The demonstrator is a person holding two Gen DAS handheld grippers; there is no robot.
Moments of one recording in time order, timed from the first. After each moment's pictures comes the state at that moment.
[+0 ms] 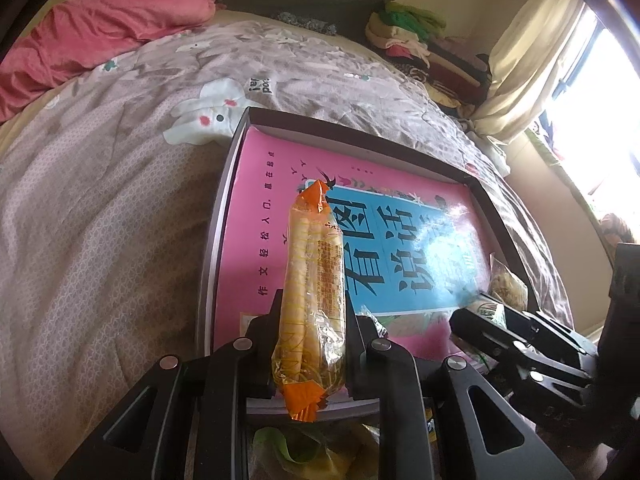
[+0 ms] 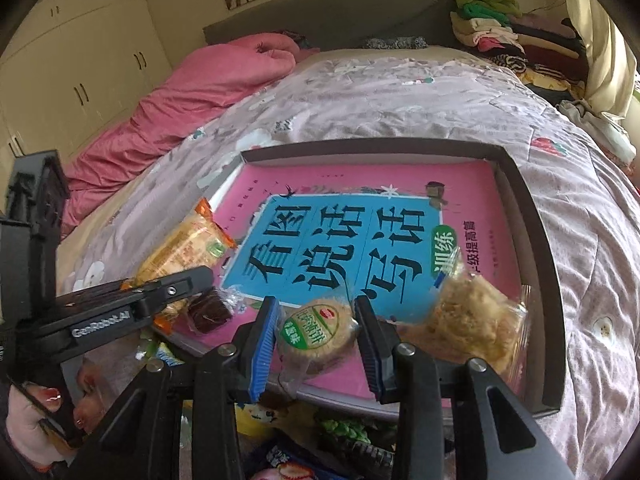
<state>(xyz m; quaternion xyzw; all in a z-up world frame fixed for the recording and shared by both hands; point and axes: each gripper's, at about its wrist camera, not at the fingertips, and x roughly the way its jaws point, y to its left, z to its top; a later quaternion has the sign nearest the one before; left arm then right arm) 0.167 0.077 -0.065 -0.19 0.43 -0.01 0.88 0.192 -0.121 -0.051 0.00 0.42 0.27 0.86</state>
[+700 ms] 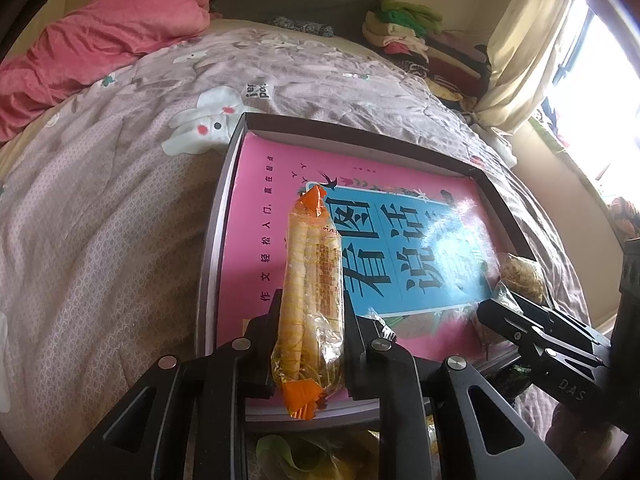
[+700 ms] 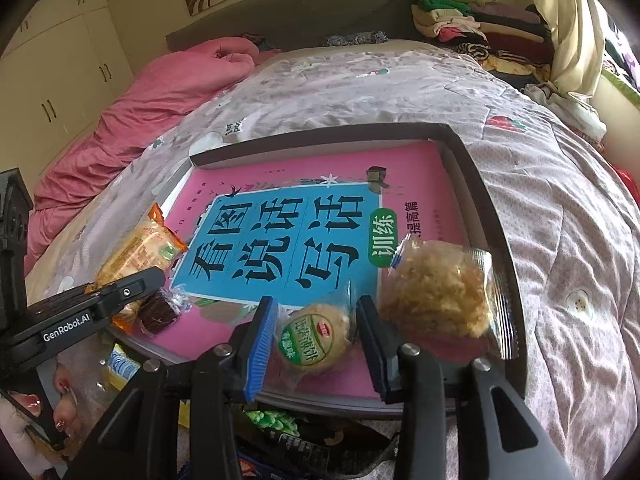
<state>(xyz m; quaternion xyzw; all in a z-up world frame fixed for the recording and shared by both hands) 0.168 0.072 -0.065 -0.16 0.43 0.00 0.89 0.199 -0.150 -0.060 0.02 0.43 0.22 0.88</state>
